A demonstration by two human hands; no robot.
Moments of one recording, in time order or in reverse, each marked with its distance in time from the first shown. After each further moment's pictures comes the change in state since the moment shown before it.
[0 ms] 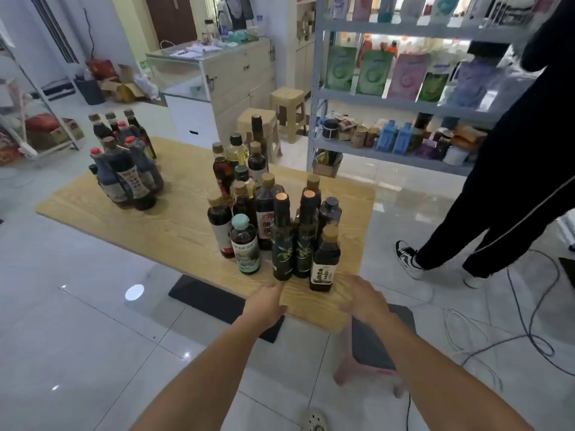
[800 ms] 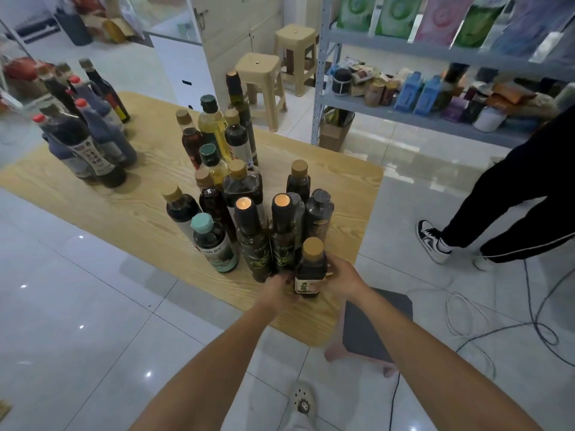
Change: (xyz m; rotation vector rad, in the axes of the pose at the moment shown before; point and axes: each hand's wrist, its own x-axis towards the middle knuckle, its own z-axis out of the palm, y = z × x) left_hand 0.104 0.050 0.029 -0.458 0.010 -0.146; right_hand 0.103 0.014 -0.021 0.658 -0.132 -0.068
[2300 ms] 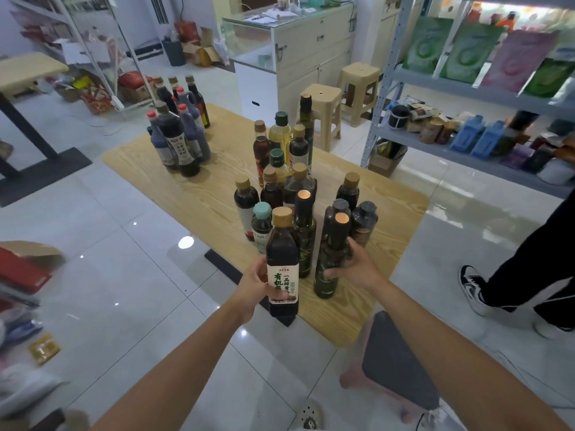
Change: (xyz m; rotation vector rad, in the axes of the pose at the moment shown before) left_hand -0.103 -0.048 -0.076 -0.849 0.172 -0.133; right_hand -0.027 -0.070 0.014 0.160 -0.040 -0.253
